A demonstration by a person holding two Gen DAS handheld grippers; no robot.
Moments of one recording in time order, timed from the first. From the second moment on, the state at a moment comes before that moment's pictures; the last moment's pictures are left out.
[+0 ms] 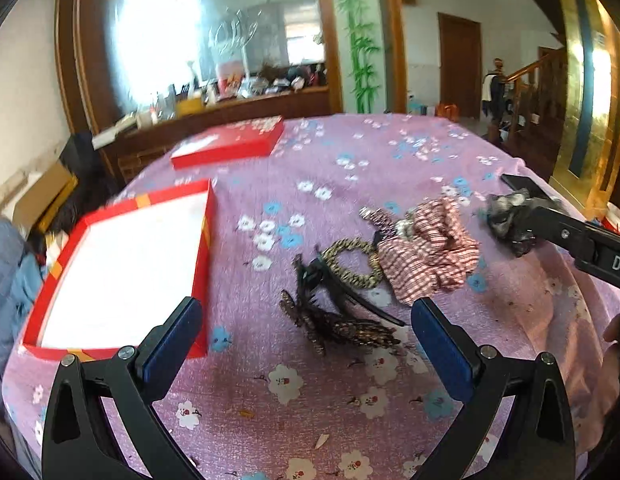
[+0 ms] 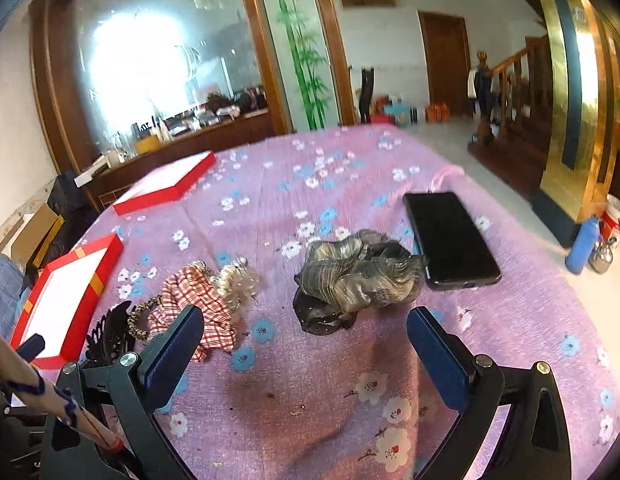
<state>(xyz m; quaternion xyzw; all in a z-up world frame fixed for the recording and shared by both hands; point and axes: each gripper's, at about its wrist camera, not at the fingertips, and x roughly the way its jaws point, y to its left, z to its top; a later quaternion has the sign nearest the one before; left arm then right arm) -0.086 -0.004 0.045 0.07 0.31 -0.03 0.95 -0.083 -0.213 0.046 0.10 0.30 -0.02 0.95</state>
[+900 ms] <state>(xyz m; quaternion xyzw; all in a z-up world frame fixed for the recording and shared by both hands) -0.083 0.002 0.046 0.05 0.32 -0.03 0.95 -0.089 -0.228 0.046 0.17 0.29 0.01 0.94</state>
